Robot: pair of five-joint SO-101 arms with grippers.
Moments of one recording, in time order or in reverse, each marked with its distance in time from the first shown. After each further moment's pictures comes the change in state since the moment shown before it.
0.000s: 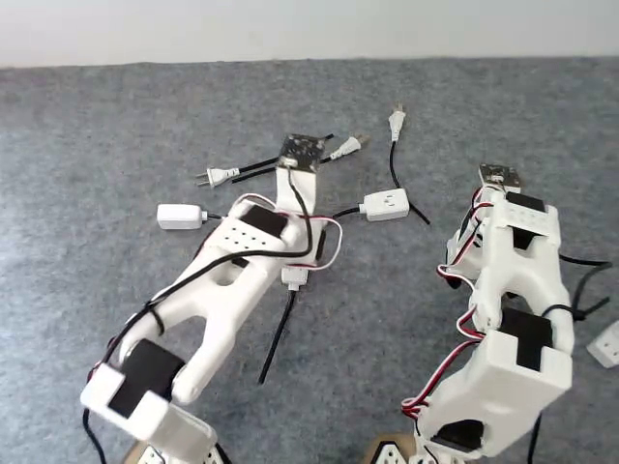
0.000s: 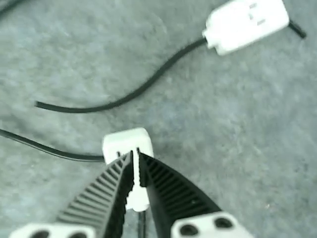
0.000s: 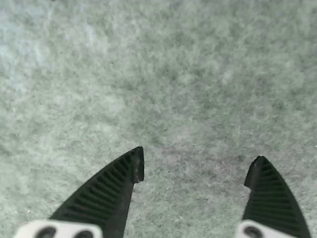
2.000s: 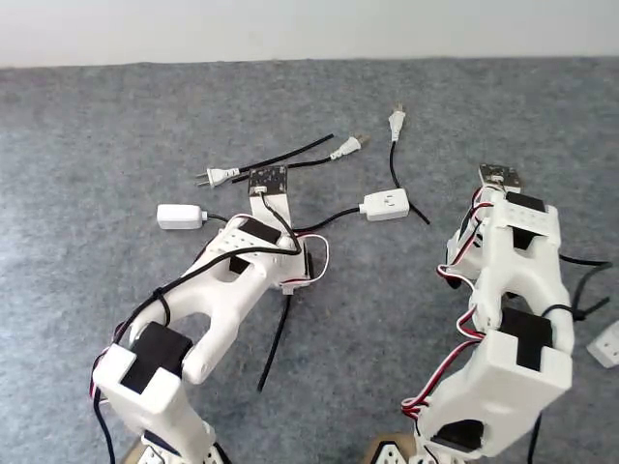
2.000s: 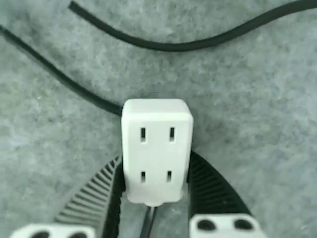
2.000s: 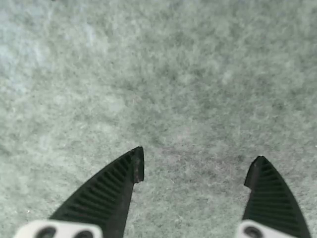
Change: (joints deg) left arm -1.8 7.6 6.2 0.1 15.8; right arm 0.0 0.0 0.0 0.0 0.0
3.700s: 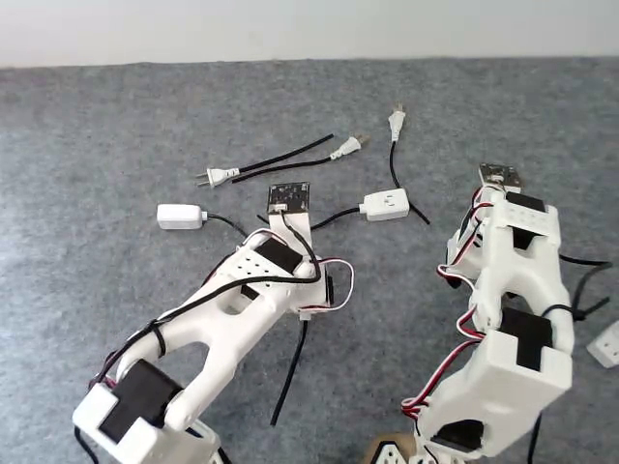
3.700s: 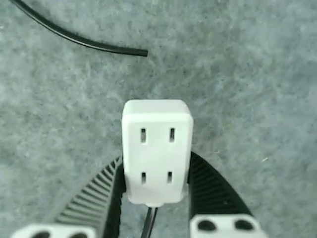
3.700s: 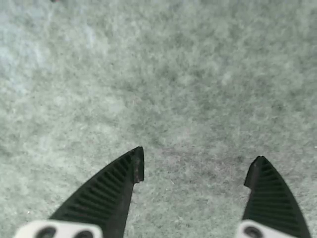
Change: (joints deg) left arm 9.2 -12.4 5.3 7.3 7.3; right arm 0.0 0.0 0.0 -0.2 0.0
